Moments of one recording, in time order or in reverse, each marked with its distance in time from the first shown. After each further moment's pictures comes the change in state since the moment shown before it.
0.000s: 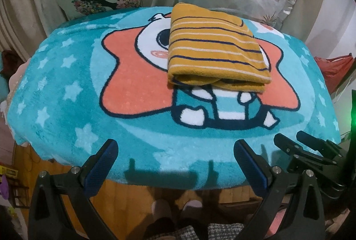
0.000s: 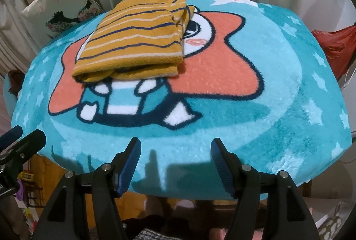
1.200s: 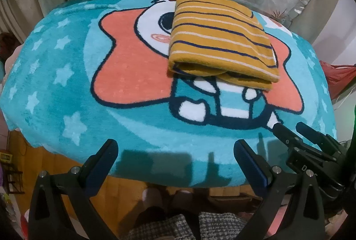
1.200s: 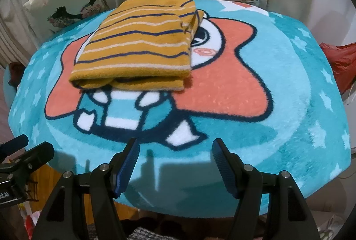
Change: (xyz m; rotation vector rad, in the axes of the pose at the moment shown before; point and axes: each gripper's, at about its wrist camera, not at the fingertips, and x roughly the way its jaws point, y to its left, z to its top) left arm 0.025 0.004 0.008 -0.075 0.100 -0.023; right arm 0.014 0.005 0.022 -0.061 -0.005 -0.004
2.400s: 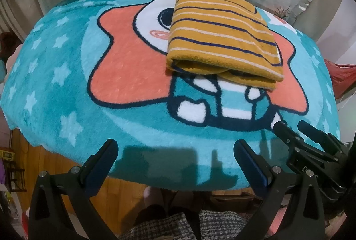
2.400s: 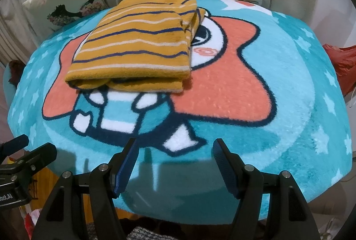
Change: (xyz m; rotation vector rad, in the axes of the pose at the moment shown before) left arm 0.011 -0.003 0.003 -0.001 0.021 0.022; right arm 0.010 0.000 0.006 -0.014 0.011 0.008
